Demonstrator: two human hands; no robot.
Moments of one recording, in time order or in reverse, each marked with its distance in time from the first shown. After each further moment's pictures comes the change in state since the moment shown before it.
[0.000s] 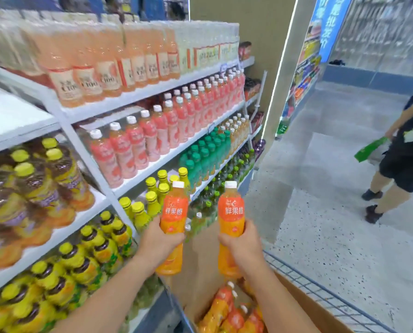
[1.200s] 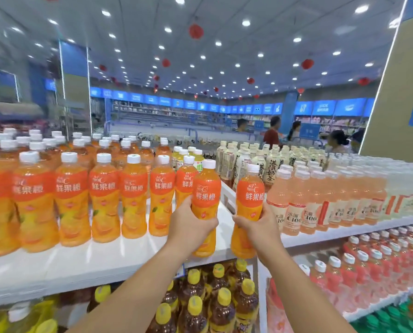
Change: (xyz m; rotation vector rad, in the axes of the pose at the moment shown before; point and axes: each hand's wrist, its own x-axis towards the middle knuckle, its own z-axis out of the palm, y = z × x) left_hand 0.133 0.099 -0.415 -0.137 0.731 0.375; right_hand 0.024 -0.374 0.401 0.165 -0.543 -0.705
